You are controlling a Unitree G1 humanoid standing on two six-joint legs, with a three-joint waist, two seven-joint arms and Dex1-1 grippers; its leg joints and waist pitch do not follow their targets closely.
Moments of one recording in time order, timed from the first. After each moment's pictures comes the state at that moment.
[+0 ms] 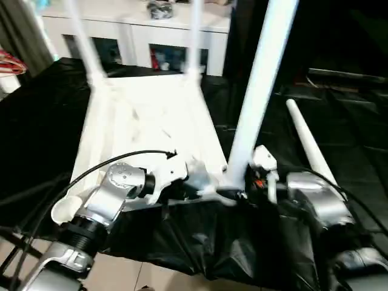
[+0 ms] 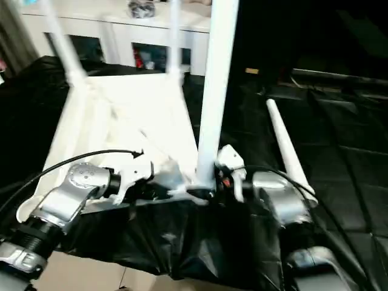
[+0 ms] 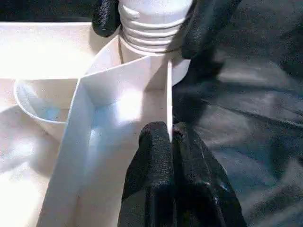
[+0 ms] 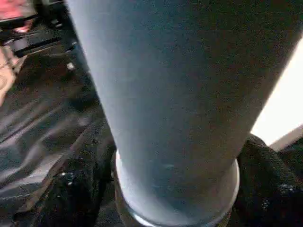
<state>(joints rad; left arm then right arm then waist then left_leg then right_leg) -0.51 0.38 -0.33 0.40 0.02 0.17 -1.20 -0.47 -0.34 0.16 0.55 0.13 0.11 1.21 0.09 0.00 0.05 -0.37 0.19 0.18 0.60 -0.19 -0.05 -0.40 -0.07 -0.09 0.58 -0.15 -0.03</state>
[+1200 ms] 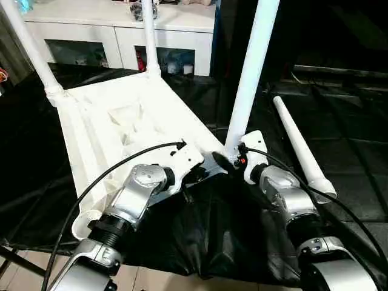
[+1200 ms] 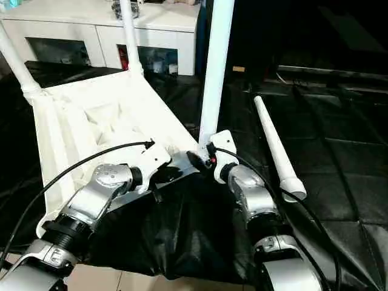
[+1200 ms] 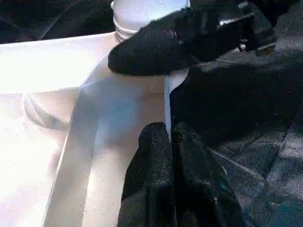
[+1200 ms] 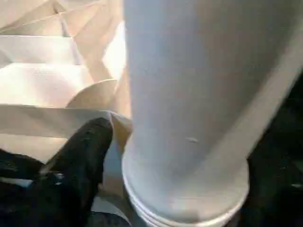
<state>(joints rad) -0.54 0.18 -0.27 0.47 0.12 0.25 -0.81 -0.59 -0.12 0.02 0.79 0.05 0.03 0.59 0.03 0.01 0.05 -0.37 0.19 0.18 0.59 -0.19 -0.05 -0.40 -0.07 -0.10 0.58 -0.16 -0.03</state>
